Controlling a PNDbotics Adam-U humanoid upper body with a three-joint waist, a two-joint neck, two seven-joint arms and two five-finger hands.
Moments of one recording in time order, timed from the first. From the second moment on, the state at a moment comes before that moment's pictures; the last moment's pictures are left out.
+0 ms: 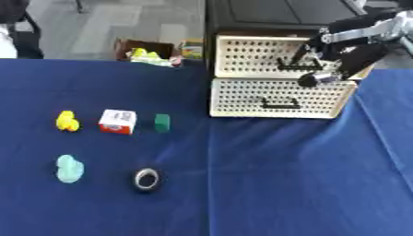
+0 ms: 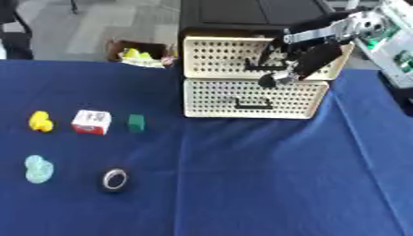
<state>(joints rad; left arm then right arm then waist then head) -0.32 0.34 0.21 -1.98 0.22 -0.22 -0.09 -1.17 -0.82 0.41 -1.24 0.42 -0.22 0.90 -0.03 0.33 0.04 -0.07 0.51</state>
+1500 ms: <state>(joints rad) -0.32 0.34 0.21 -1.98 0.22 -0.21 -0.09 -1.16 -0.82 0.41 -1.24 0.48 -0.19 0.91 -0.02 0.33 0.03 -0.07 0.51</state>
